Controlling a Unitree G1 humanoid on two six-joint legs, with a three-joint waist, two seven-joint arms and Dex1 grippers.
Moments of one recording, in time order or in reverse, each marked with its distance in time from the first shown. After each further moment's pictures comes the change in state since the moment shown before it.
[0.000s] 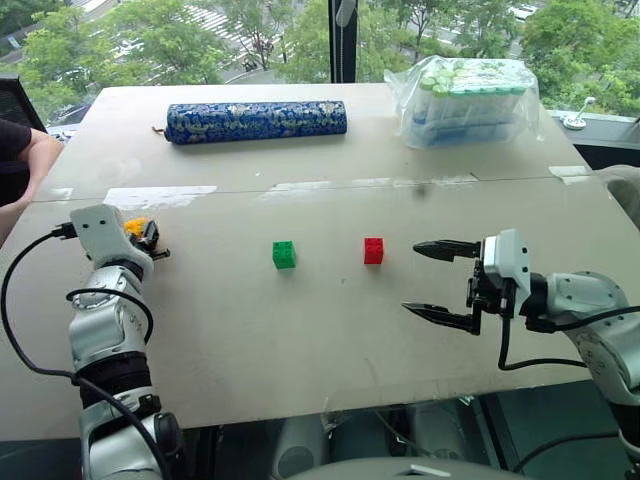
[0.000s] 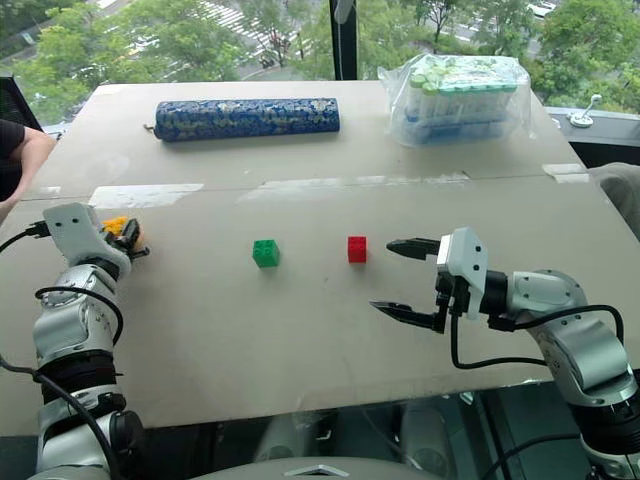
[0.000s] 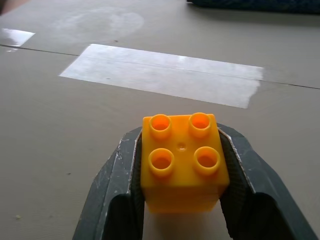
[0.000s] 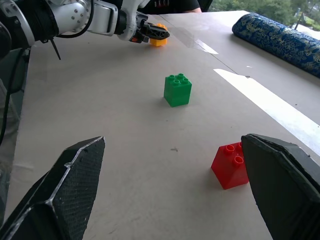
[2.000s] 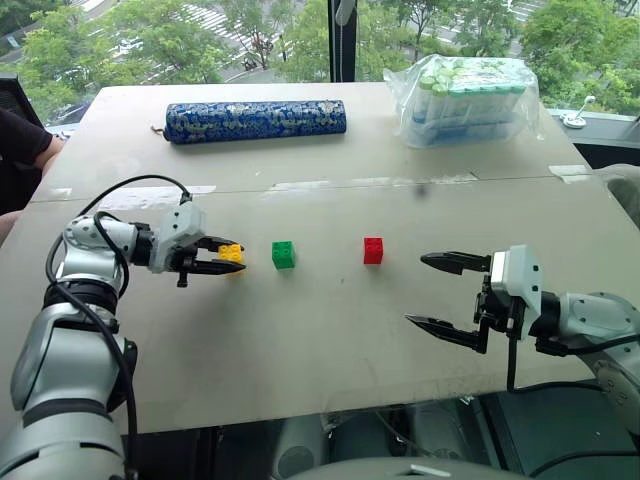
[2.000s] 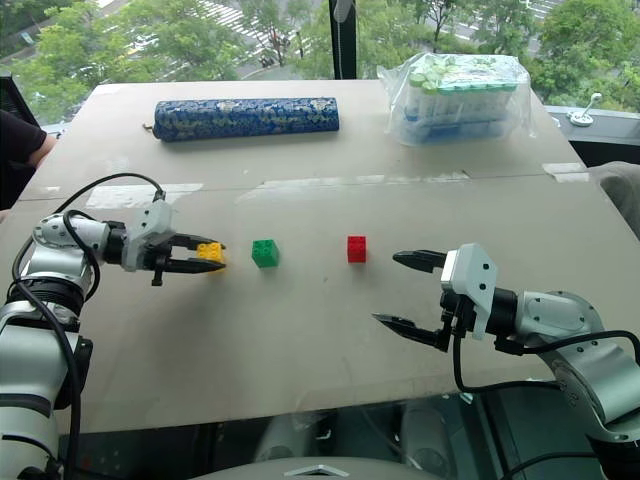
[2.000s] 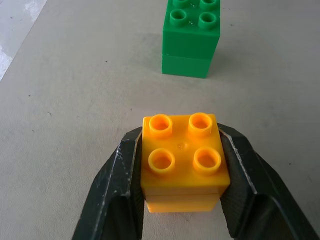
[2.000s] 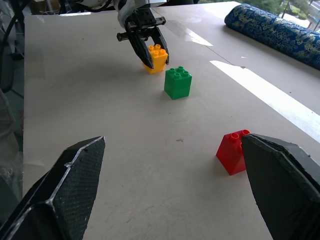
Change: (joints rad) left arm -0.531 0.323 -0.702 0.948 0.070 -0.823 -1.179; right arm 0.116 -0.046 -0.047 -0.146 0.042 0.051 -0.091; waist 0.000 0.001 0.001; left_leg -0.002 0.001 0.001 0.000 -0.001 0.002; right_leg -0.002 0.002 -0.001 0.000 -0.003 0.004
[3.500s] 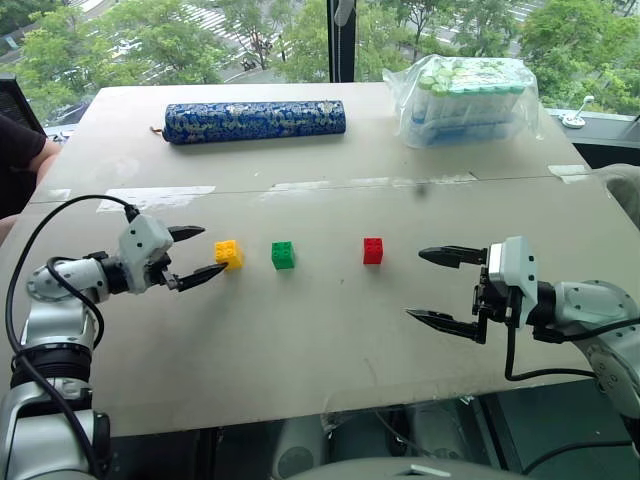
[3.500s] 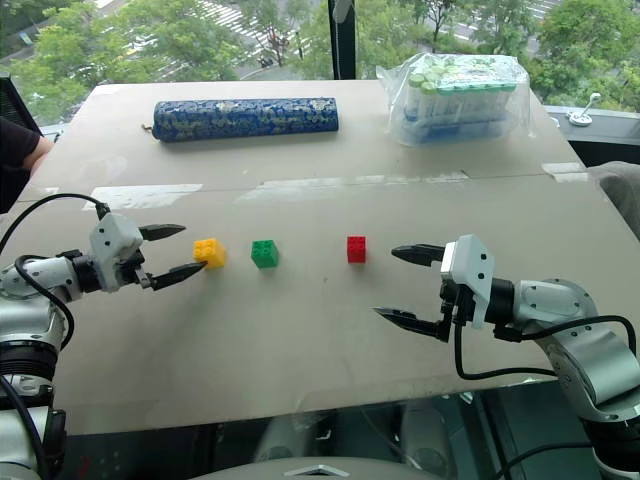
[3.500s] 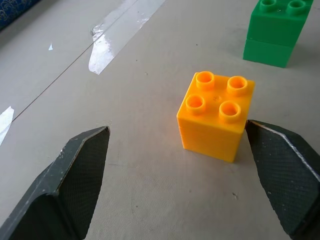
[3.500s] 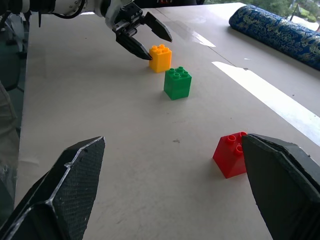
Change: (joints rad) left arm 0.448 -0.004 0.391 -0.478 -0.015 0.133 0.368; right arm -0.068 0.012 0.022 0.085 -0.020 -0.024 0.068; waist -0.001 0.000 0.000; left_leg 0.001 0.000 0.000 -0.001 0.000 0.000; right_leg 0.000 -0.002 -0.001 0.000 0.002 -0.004
